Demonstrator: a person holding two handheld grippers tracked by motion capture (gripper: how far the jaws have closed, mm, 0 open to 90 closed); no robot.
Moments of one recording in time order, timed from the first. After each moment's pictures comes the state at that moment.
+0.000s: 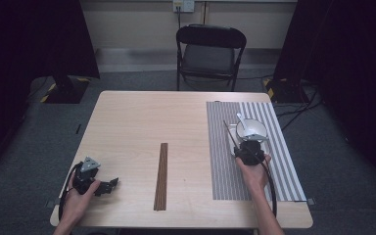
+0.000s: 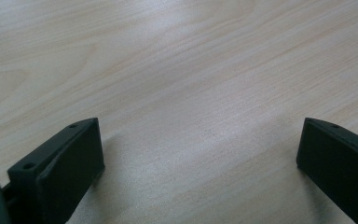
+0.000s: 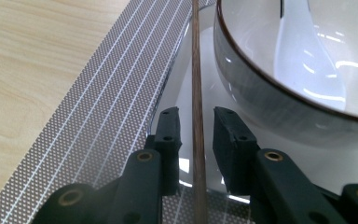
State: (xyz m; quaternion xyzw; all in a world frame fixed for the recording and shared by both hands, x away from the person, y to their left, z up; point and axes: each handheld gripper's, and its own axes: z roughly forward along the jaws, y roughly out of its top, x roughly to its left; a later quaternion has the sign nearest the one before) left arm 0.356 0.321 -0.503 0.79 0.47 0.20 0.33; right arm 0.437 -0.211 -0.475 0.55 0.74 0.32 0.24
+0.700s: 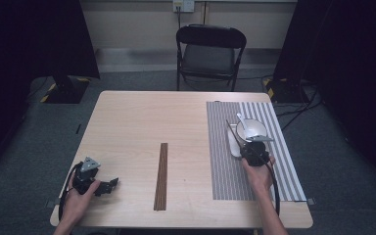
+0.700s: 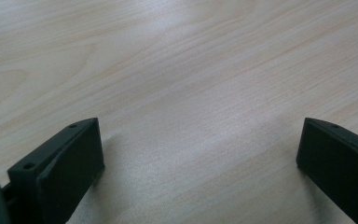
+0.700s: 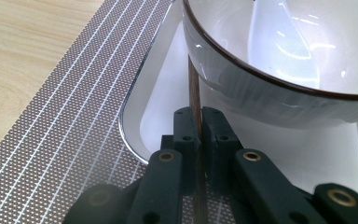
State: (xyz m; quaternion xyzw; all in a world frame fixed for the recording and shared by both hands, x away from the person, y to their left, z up) left arm 0.356 0.321 -0.503 0.79 0.47 0.20 0.33; right arm 0.436 -0.226 -0.477 0.55 0.74 0.31 0.24
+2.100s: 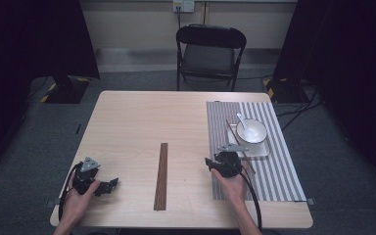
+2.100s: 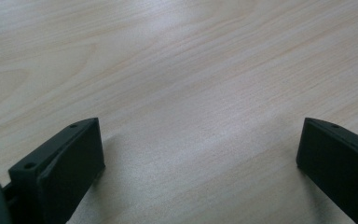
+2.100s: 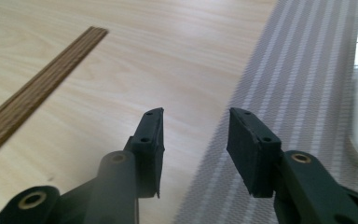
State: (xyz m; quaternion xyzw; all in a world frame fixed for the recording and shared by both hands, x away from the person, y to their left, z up) left arm 0.356 0.321 -0.503 0.79 0.47 0.20 0.33; right arm 0.396 -0.136 -0.470 0.48 0.76 0.40 0.17
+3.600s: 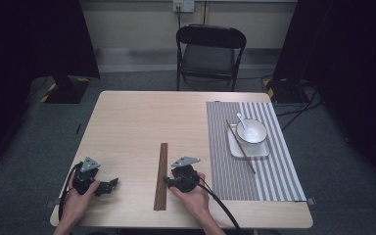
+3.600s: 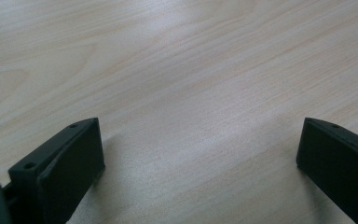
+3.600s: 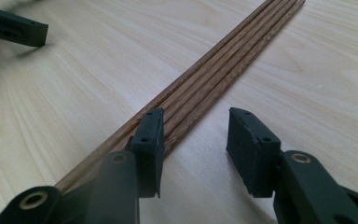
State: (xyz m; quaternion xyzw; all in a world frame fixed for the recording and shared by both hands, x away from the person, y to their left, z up) left arm 0.356 0.321 -0.503 0.79 0.47 0.20 0.33; right arm 0.369 -0.017 -0.494 0.38 0.83 0.41 0.09
